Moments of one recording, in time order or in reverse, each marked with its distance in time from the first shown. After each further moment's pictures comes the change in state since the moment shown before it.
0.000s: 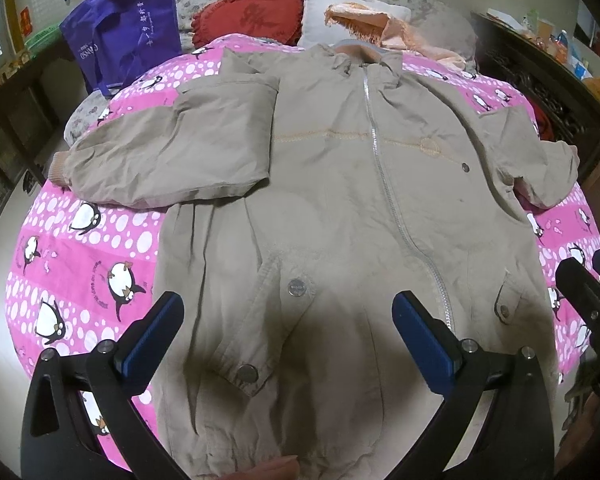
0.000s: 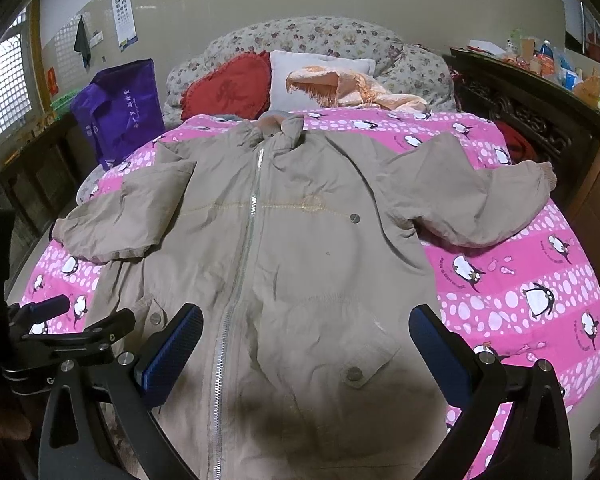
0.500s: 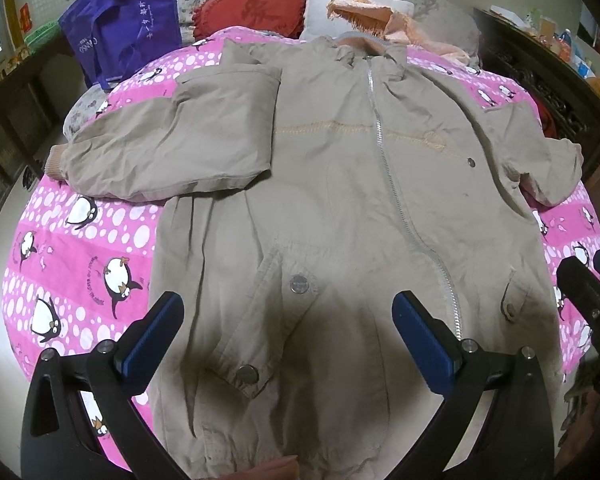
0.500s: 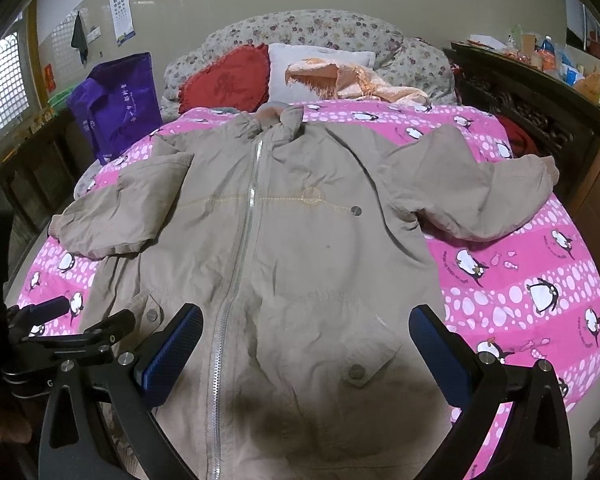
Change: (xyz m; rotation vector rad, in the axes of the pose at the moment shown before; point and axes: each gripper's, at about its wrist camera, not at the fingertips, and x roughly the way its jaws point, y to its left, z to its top) left arm 0.009 0.001 0.000 -0.008 0.020 0.002; right arm 0.010 0.002 0.002 -0.003 0.025 -0.007
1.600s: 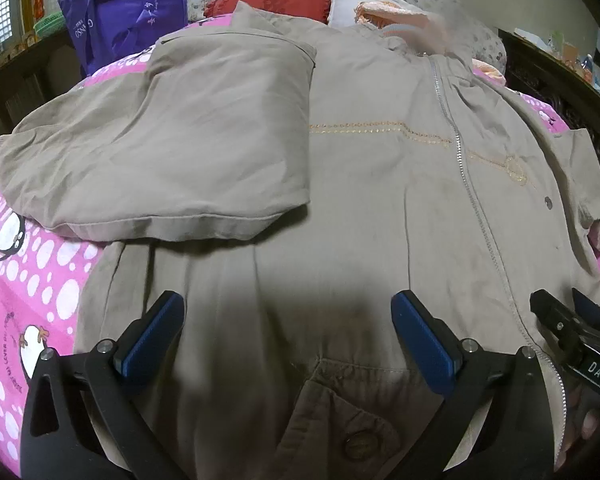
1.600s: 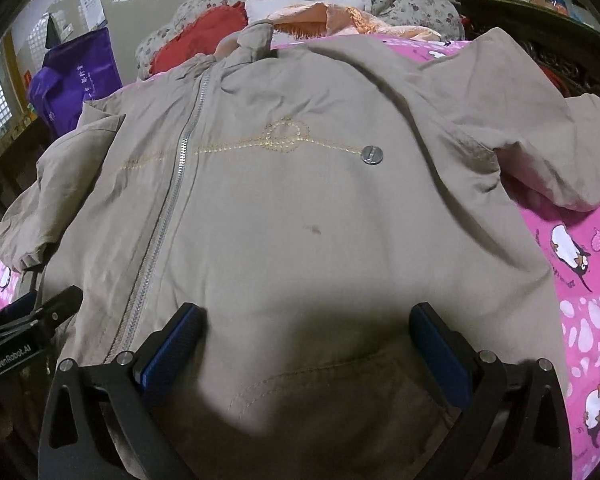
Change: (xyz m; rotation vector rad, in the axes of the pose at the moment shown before) left arm 0.116 0.028 0.026 -0.066 -0.090 -0.004; right arm 0.162 -0.034 -0.013 0.070 0.084 0.040
